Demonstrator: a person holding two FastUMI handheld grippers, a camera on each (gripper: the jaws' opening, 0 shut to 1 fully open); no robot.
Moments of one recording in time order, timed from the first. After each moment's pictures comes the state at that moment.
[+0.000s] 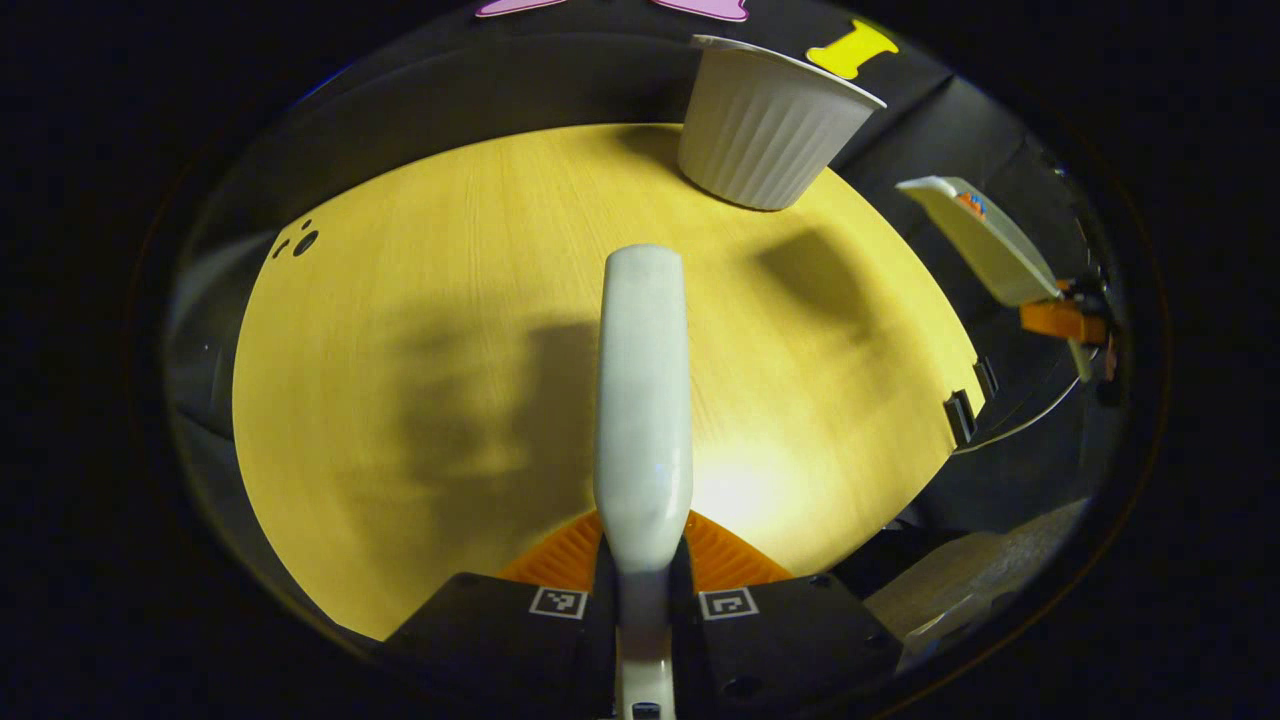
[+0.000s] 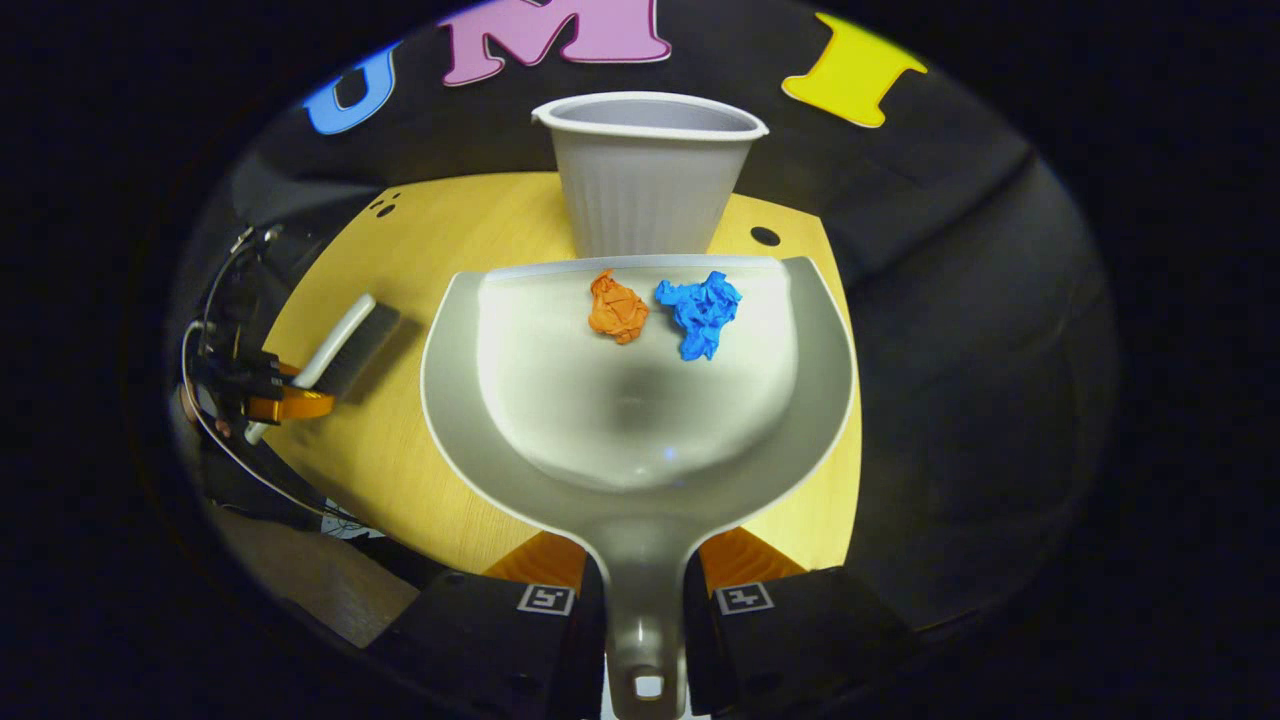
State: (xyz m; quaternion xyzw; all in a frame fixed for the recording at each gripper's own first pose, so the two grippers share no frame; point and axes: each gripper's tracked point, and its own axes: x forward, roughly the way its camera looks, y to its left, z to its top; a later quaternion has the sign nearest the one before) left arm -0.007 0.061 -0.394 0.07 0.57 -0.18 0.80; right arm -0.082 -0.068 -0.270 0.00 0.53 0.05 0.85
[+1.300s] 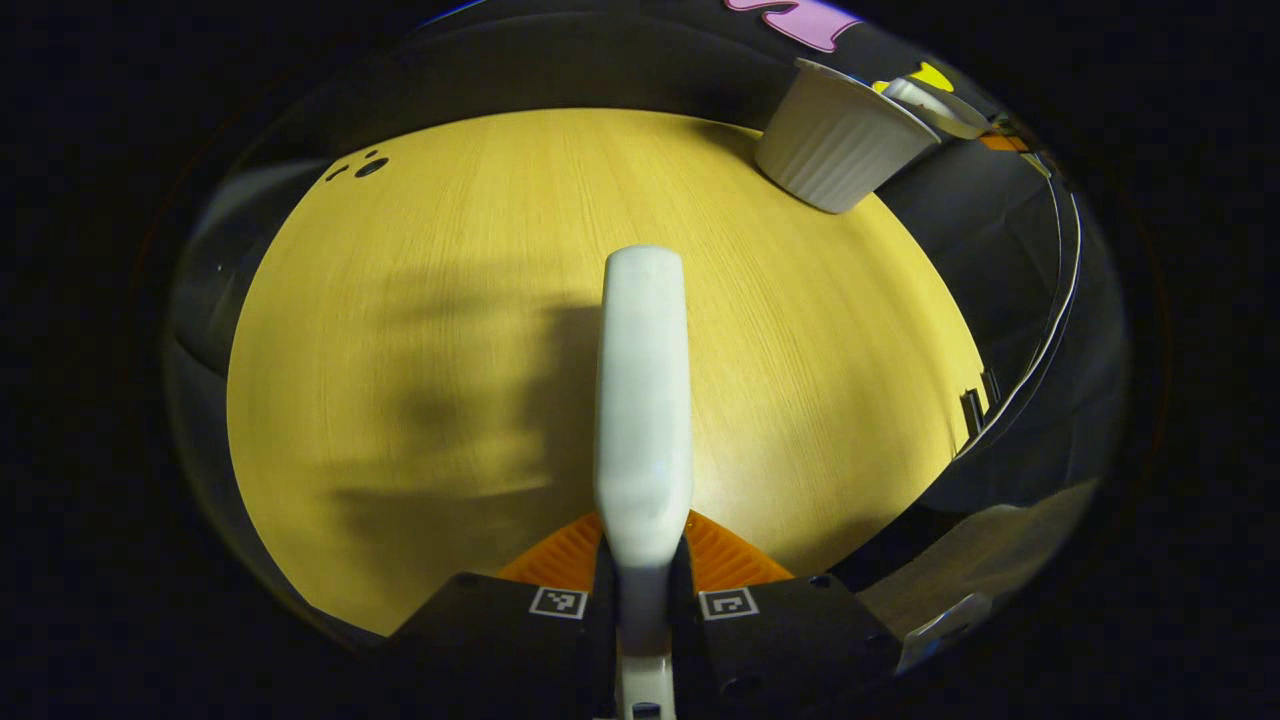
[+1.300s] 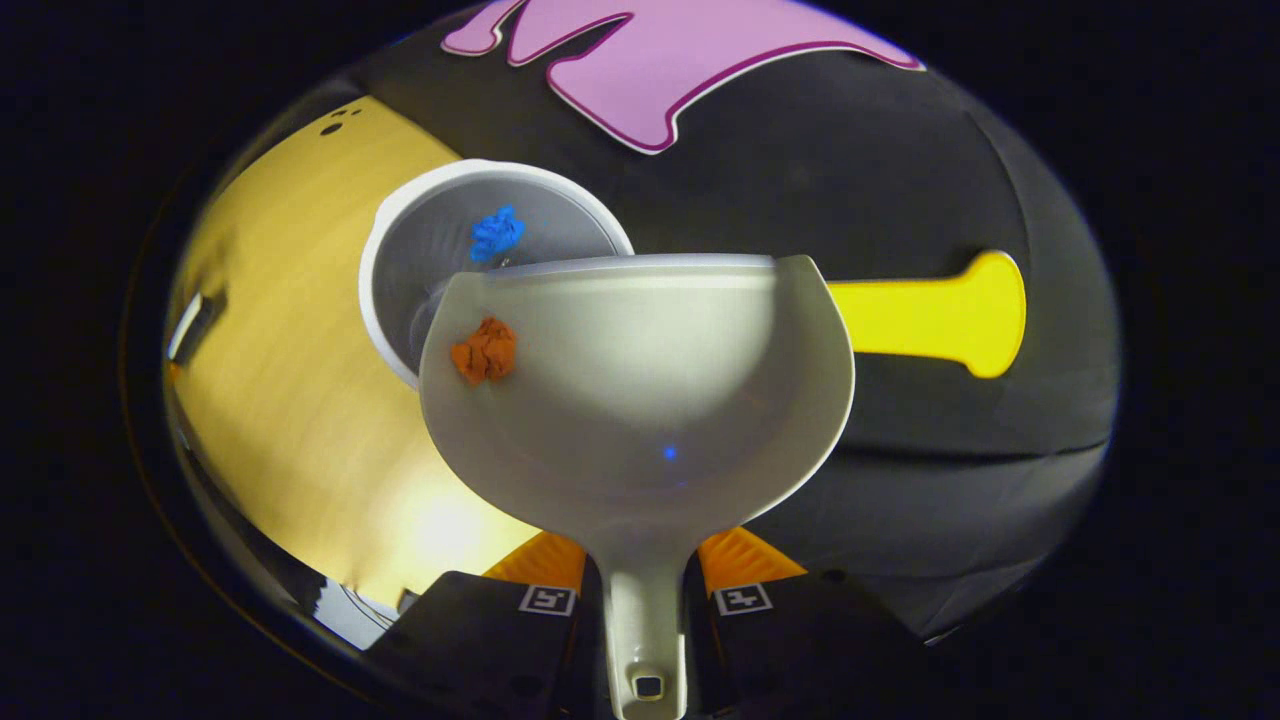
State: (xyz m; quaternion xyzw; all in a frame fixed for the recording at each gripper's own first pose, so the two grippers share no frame) left arm -0.028 0.155 -0.418 0.01 0.57 -0.16 0.81; right arm 0.153 -0.152 -0.145 -0.39 0.53 0.01 0.75
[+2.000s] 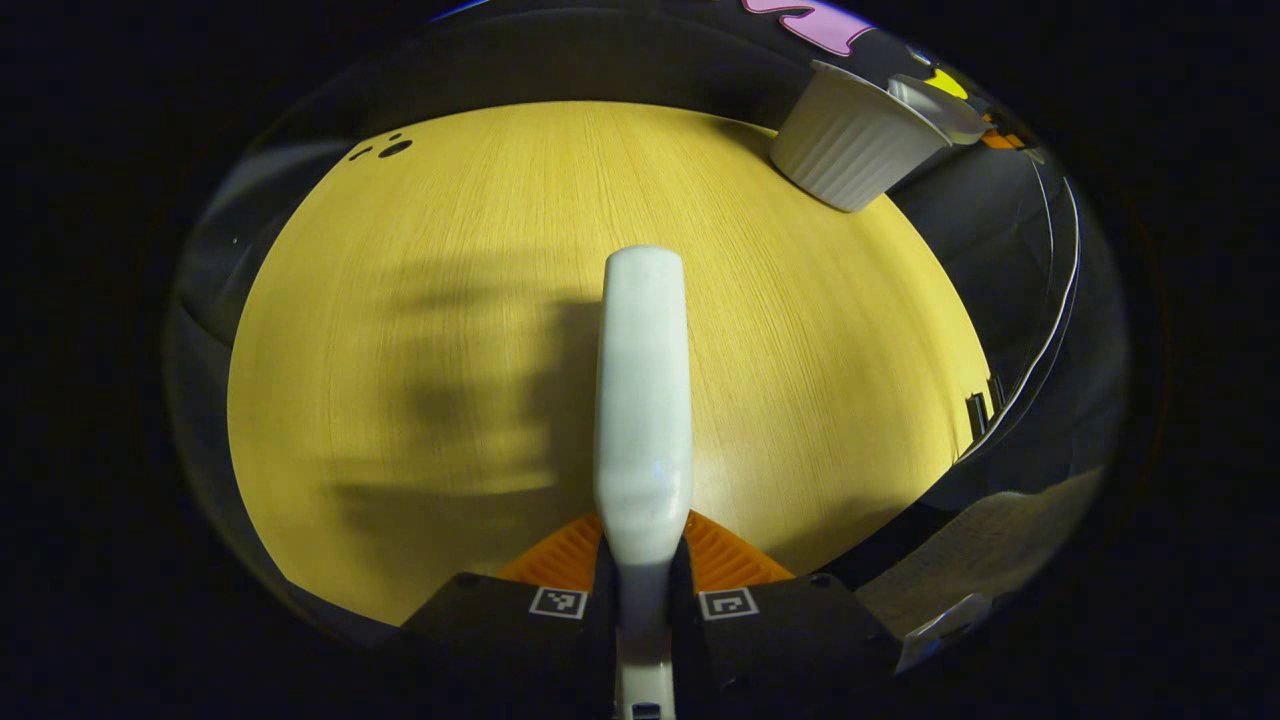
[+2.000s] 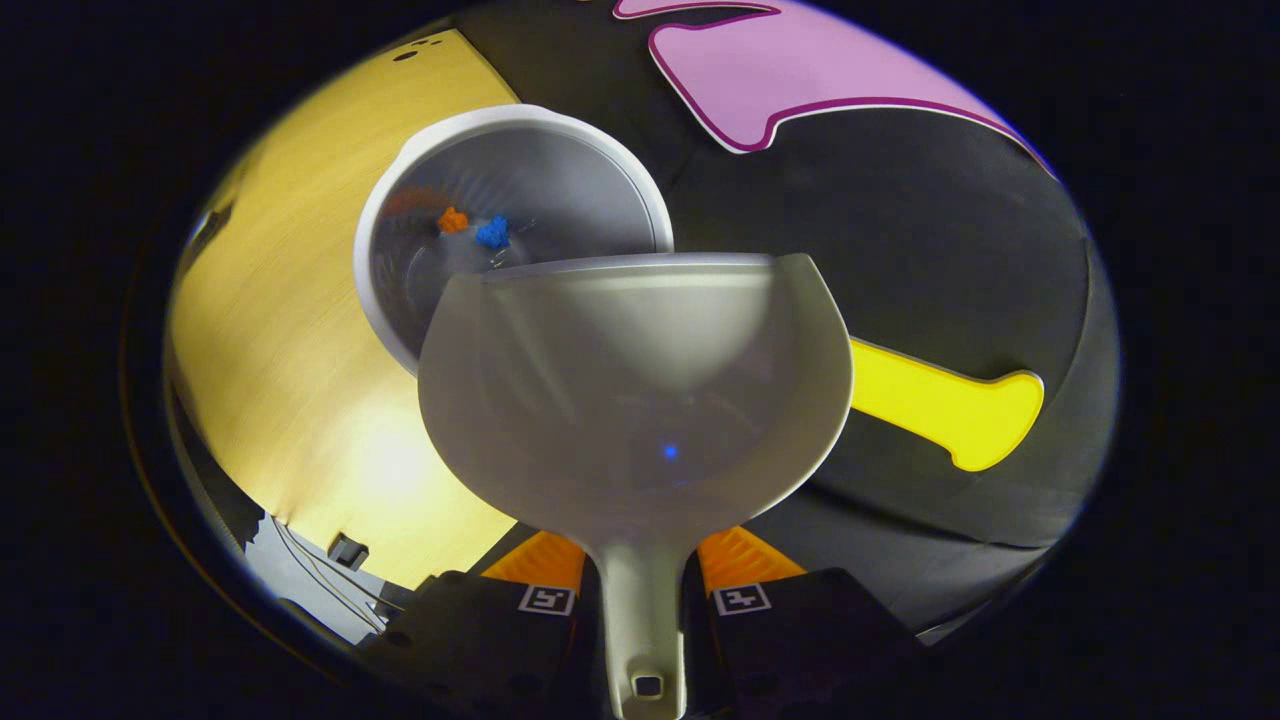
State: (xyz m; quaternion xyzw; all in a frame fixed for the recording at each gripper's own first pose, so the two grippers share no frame) left arm -0.041 0.158 -0.425 0.00 0.57 -0.14 0.81; right arm 0.169 -0.149 -0.152 -0.46 0.54 0.04 0.70
